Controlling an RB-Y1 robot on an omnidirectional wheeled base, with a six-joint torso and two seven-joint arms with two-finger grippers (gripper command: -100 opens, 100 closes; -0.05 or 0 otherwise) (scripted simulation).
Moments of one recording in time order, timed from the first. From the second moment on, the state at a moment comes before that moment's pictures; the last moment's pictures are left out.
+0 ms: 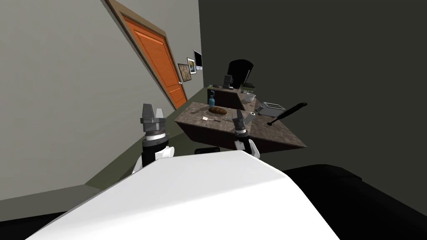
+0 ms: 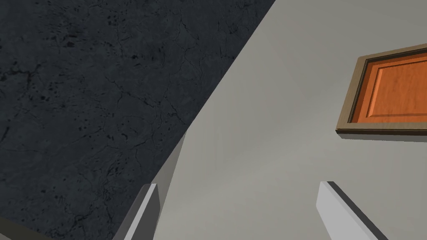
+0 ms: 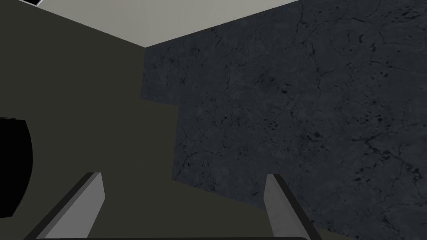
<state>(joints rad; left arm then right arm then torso) 0.54 0.05 0.02 -2.29 -0.08 -0.56 -0.17 0.45 -0.25 0.03 -2.15 0.16 -0.61 -0.07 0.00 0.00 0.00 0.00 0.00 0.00</state>
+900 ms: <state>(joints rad) 0.54 0.05 0.02 -2.29 -0.08 -0.56 -0.17 0.42 -0.49 0.03 -1.99 0.28 -0.69 0.00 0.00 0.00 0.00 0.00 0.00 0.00</state>
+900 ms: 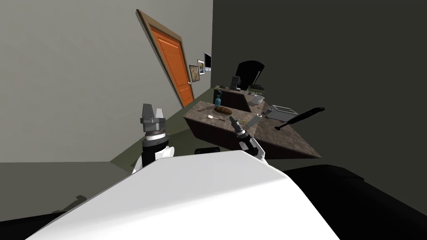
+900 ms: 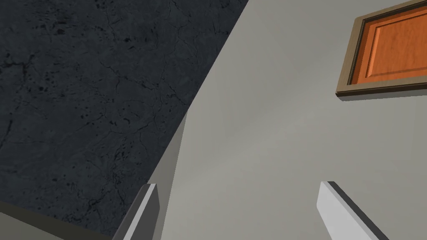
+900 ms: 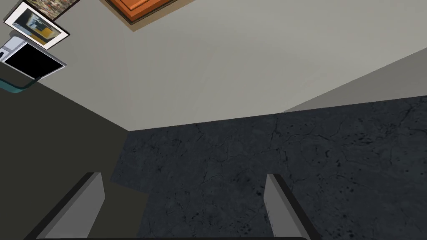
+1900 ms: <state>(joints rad) 0.54 0.05 0.02 -2.29 -0.08 -0.56 -0.17 0.38 -0.77 0.05 -1.78 0.43 -0.76 0.08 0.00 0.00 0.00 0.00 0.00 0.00</state>
